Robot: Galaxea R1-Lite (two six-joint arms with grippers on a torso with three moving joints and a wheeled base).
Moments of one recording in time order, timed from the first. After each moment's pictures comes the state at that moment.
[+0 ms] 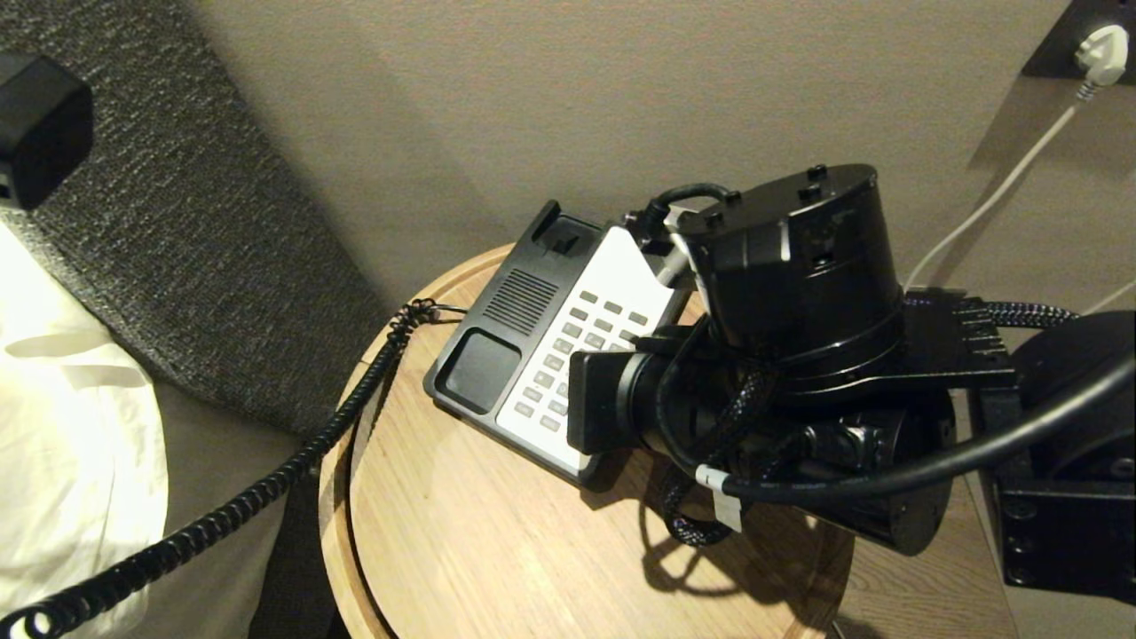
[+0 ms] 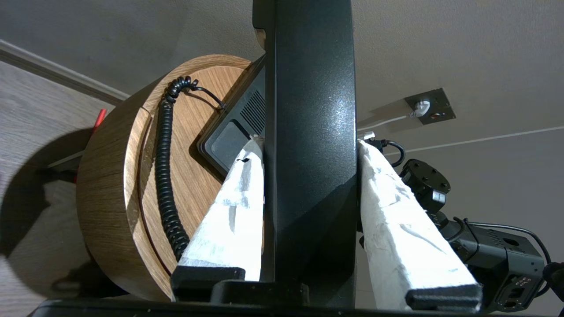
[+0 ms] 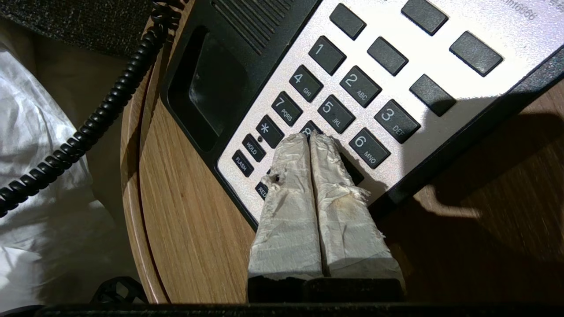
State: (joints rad) left arm -0.66 0.66 -0.97 0.21 0.15 -0.75; right arm 1.04 1.74 -1.25 -0.08 -0.37 0.49
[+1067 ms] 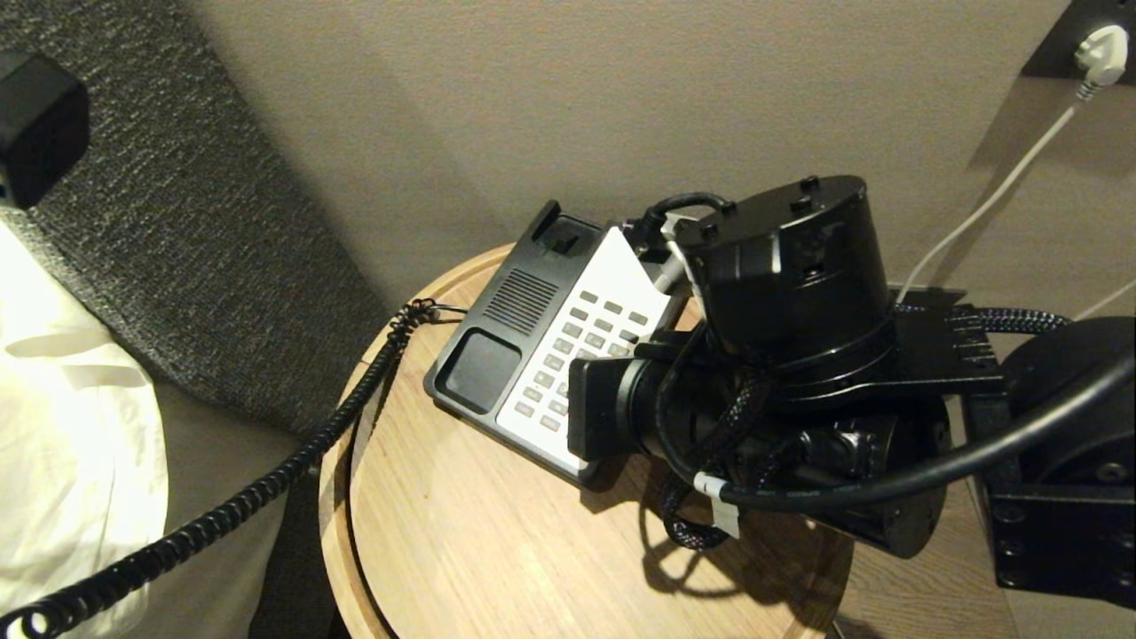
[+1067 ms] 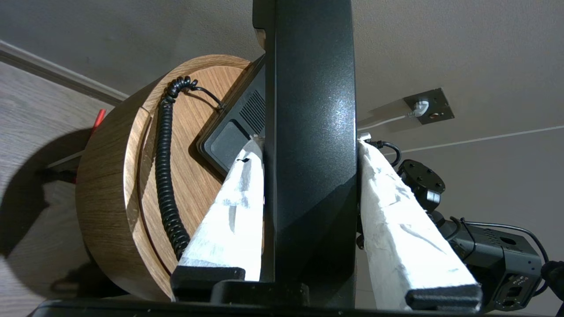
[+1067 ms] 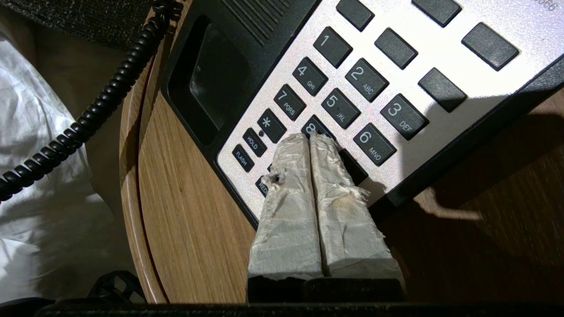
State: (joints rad) left arm -0.66 0.66 -0.97 0.21 0.15 -0.75; right arm 1.03 1.75 -1.24 -0.08 -0.37 0.48
